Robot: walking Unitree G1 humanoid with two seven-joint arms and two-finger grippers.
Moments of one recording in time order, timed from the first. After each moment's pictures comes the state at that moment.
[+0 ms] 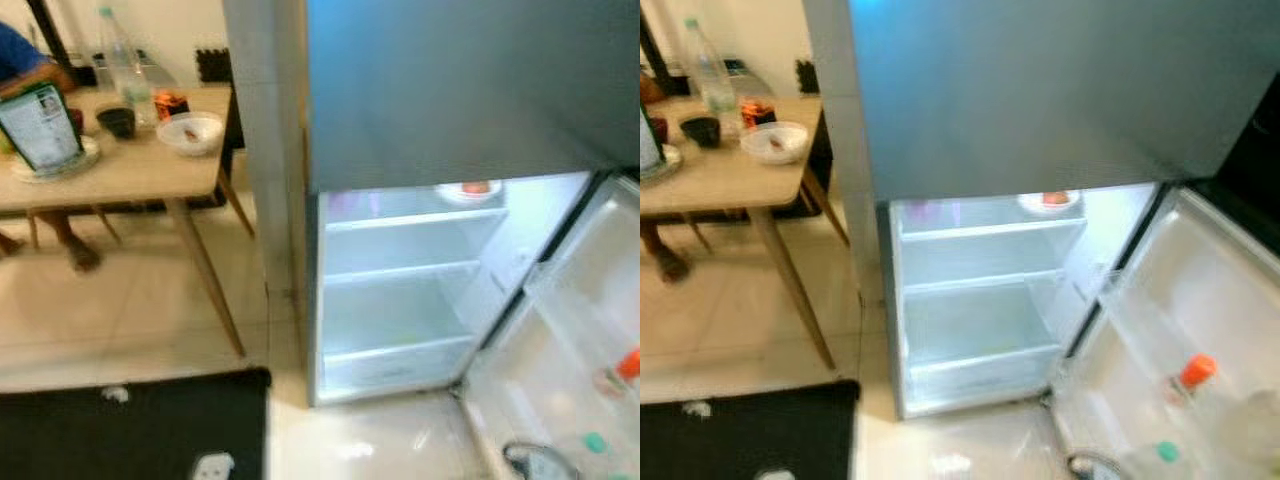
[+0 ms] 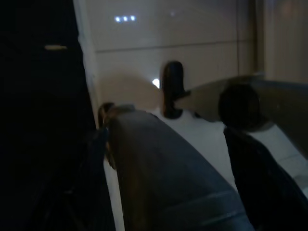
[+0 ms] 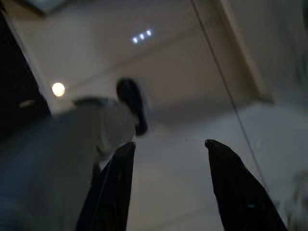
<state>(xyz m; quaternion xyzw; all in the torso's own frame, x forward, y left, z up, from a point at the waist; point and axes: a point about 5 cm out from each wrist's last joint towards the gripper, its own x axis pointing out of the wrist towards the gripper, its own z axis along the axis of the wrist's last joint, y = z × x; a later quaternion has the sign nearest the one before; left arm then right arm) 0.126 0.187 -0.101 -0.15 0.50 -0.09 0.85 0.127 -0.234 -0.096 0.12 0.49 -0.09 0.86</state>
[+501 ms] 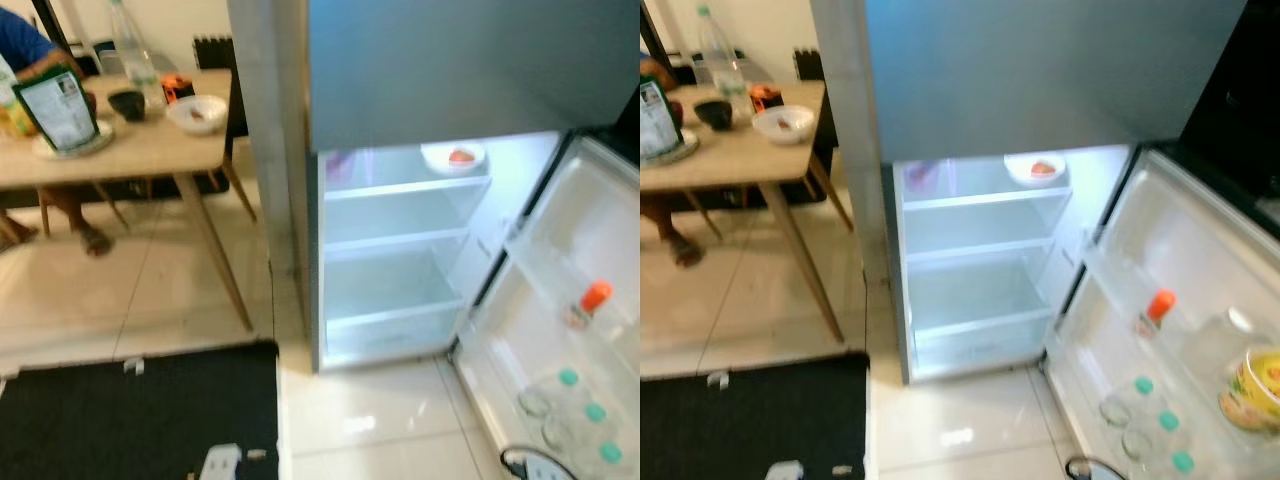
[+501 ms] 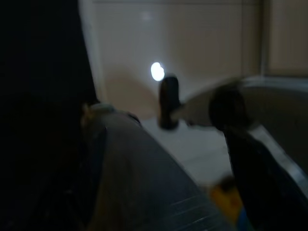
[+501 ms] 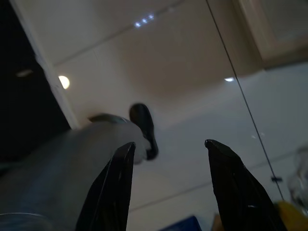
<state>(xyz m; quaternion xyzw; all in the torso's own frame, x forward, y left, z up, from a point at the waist) 0.128 0.181 -0.100 -0.16 0.50 -0.10 0.85 0.136 -0.236 -0.093 0.12 0.48 -0.08 0.86</state>
